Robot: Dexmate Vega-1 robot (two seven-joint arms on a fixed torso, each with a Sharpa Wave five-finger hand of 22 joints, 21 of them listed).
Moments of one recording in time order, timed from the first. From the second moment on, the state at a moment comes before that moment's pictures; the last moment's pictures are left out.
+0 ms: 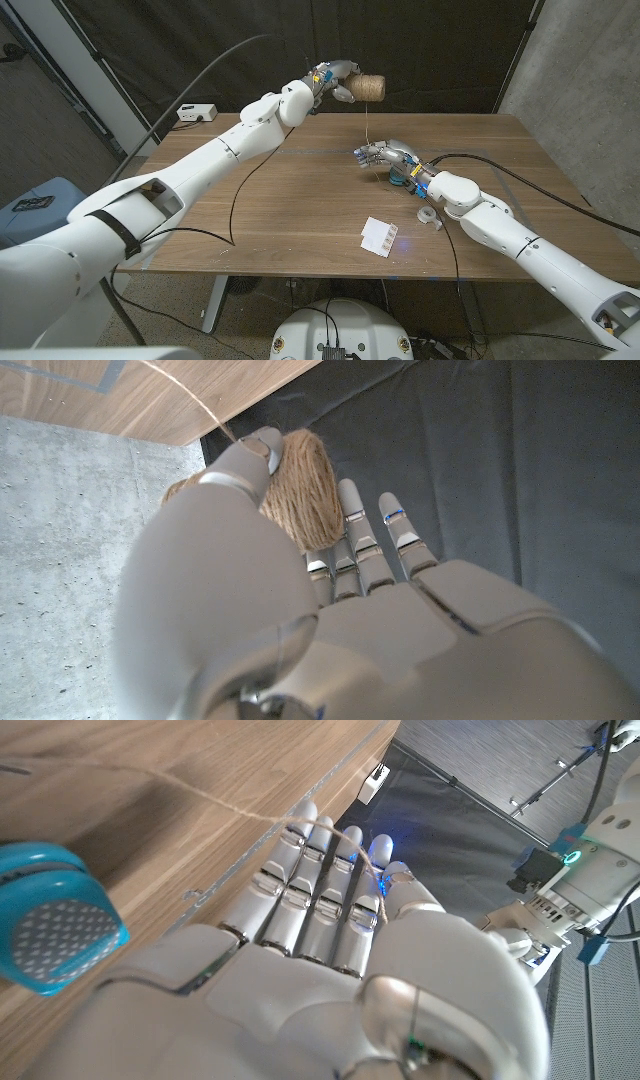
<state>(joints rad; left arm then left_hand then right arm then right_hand) 0.23 0.46 0.86 -1.50 0.52 0.16 -0.02 1.27 0.03 0.44 -0.18 0.47 0.41 0.12 0.54 0.44 0.28 0.09 0.75 0.92 0.40 0.01 0.64 0.72 0.17 0.14 0.54 0.22 -0.83 -0.68 -0.53 -1.62 0.40 0.12 0.09 0.81 0.18 0.42 -0.14 0.17 0.92 -0.10 0.26 0.23 0.84 -0.08 0.36 0.30 0.75 -0.08 0.39 0.32 0.76 -0.08 0.45 0.19</state>
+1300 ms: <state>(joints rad) 0.28 0.43 0.90 -1.60 0.55 0.37 0.05 1.27 0.03 0.44 -0.17 0.49 0.41 0.12 0.54 0.44 0.28 0.09 0.76 0.92 0.40 0.04 0.65 0.74 0.17 0.15 0.55 0.22 -0.87 -0.70 -0.53 -1.70 0.41 0.17 0.15 0.78 0.15 0.39 -0.13 0.17 0.88 -0.08 0.23 0.23 0.81 -0.07 0.34 0.30 0.73 -0.07 0.36 0.32 0.74 -0.07 0.45 0.19</state>
